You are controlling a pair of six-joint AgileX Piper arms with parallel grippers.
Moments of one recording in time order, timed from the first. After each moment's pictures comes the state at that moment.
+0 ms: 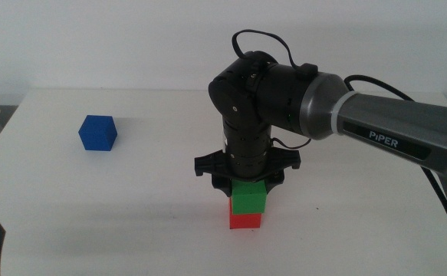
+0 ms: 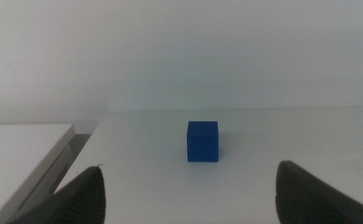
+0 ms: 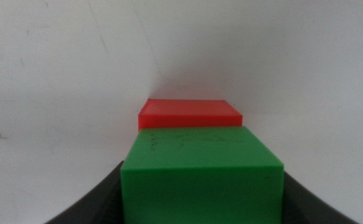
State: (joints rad) left arm 0.00 0.00 0.00 -0.06 0.14 0.04; right arm 0.79 2.10 -1.77 -0.17 1.22 0.78
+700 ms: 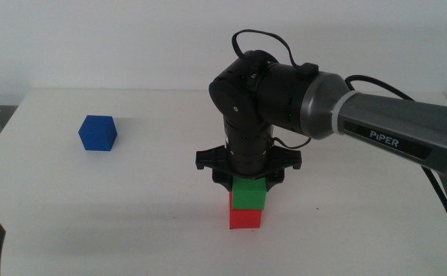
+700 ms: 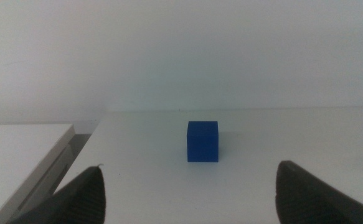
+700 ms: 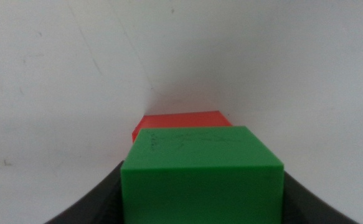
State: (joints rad) left arm 0.00 0.00 0.00 -0.06 0.14 0.04; right arm 0.79 2.10 -1.77 -0.20 1.20 0.88
